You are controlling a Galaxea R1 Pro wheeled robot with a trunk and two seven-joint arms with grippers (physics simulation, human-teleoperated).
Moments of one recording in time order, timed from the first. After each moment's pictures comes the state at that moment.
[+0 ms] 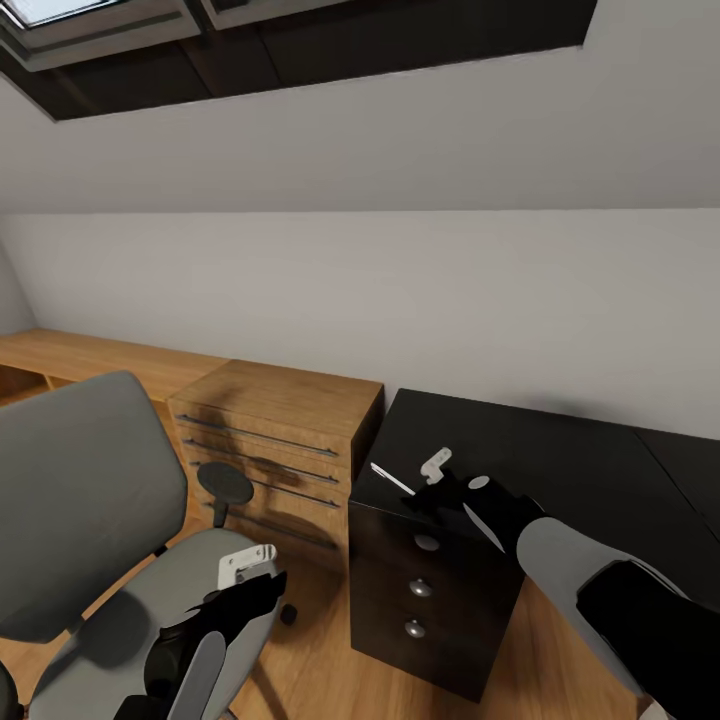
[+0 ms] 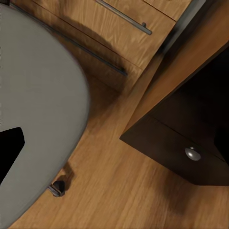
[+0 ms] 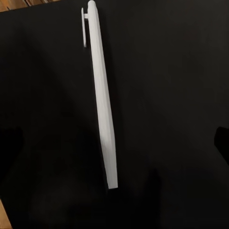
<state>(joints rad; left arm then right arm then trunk) -0.11 -0.06 -0.12 -1.58 0.44 0.72 0.40 -1.02 -0.02 0.60 -0.20 -0.10 0.06 0.38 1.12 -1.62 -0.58</state>
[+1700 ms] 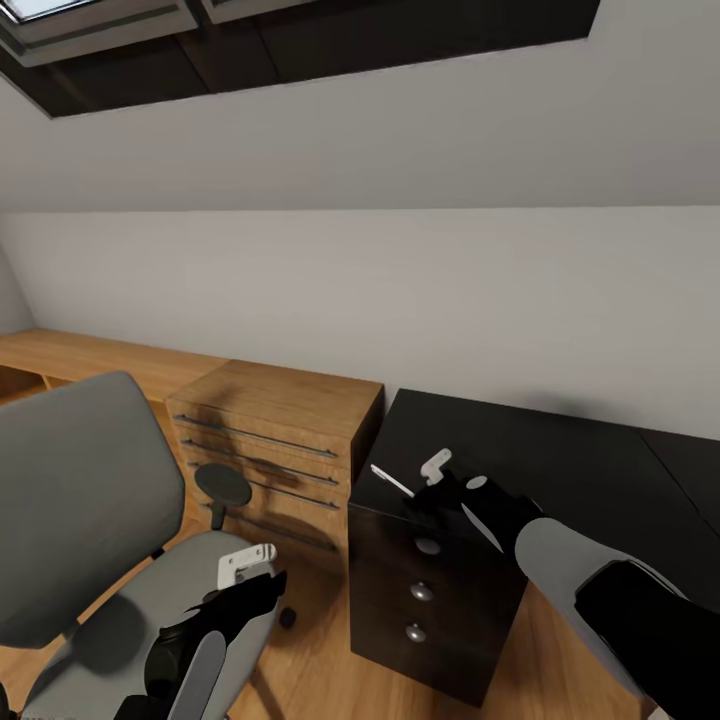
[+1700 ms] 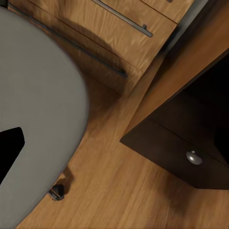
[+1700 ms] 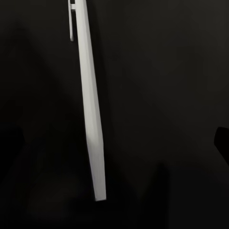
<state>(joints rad) -0.11 -0.07 -0.12 -1.58 0.44 0.72 0.40 -1.02 -0.01 0.60 -0.20 -0.10 0.09 0.36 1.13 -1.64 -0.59</state>
